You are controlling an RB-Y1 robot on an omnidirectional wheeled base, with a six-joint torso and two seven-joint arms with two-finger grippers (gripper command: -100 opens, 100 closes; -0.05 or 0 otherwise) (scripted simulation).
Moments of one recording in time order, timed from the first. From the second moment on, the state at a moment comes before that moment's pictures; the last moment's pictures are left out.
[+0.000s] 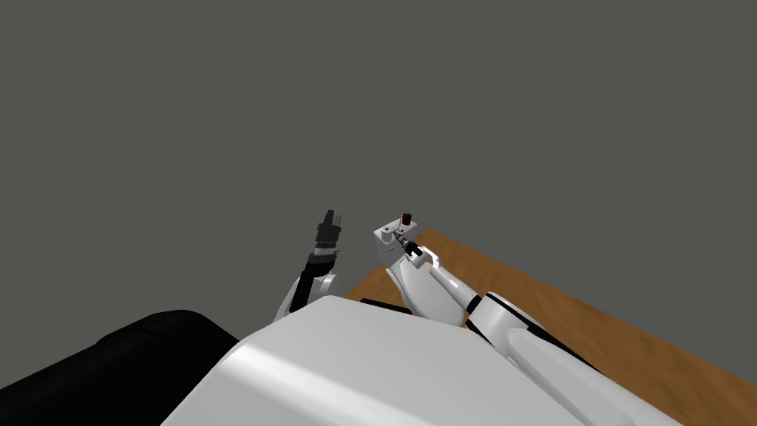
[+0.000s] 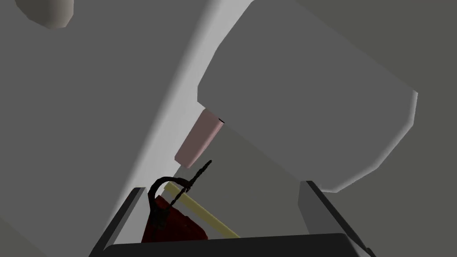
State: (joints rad) left arm 0.49 0.04 -0.03 -2.38 -0.04 -0.40 -0.09; right arm -0.52 -0.39 0.66 -1.11 -0.16 0.08 0.13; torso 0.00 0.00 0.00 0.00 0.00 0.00
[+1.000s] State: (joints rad) left arm 0.49 0.04 -0.03 -2.38 -0.04 -0.40 -0.09; right arm -0.64 -0.44 0.72 -0.86 -0.16 0.17 0.15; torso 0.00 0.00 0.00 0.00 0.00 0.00
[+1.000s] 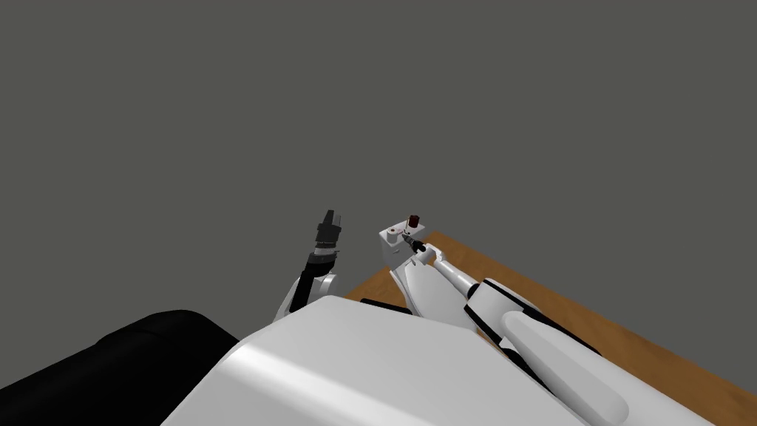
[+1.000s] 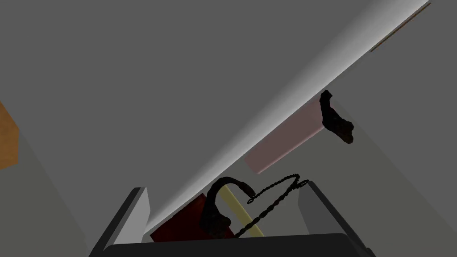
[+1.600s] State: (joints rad) left arm 0.49 0.04 -0.03 -2.38 -0.04 -0.40 -0.09; right arm -0.65 -0.44 0.72 -0.85 -0.16 0.18 0.15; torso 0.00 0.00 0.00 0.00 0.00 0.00
